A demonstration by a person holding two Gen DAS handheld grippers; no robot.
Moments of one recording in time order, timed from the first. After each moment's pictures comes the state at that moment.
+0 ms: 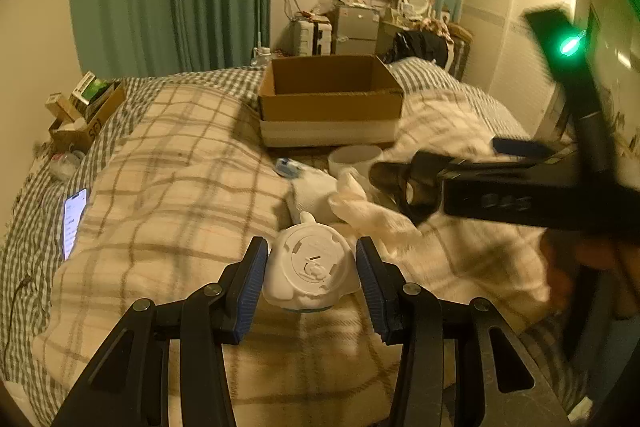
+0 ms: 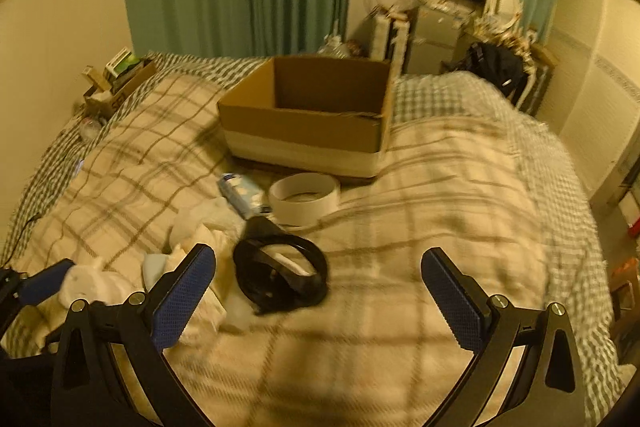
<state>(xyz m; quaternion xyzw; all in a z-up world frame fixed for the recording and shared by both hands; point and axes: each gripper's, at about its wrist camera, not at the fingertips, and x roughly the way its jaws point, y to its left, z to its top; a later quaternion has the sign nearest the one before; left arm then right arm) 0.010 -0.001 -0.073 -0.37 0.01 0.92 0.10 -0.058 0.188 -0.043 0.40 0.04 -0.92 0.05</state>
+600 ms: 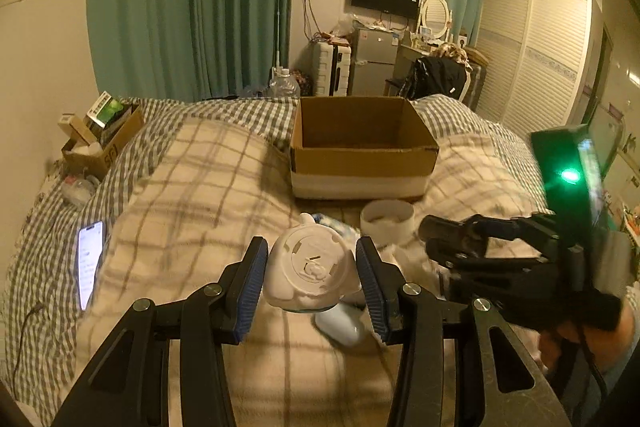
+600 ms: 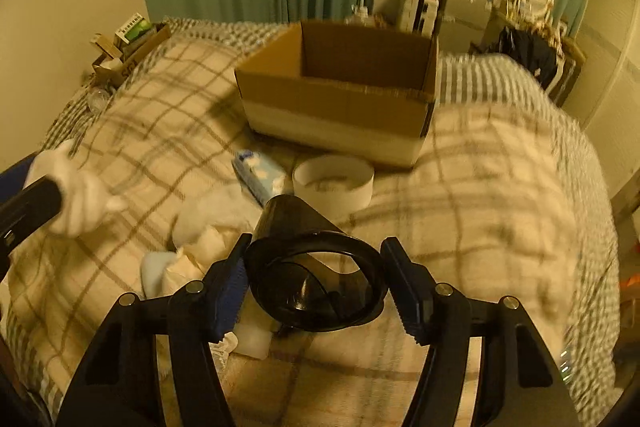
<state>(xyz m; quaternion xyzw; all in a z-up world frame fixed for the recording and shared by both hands) -0.042 -0.022 -0.040 -0.34 0.00 0.94 0.08 -0.087 0.170 -0.057 0.44 0.07 -0.89 0.08</state>
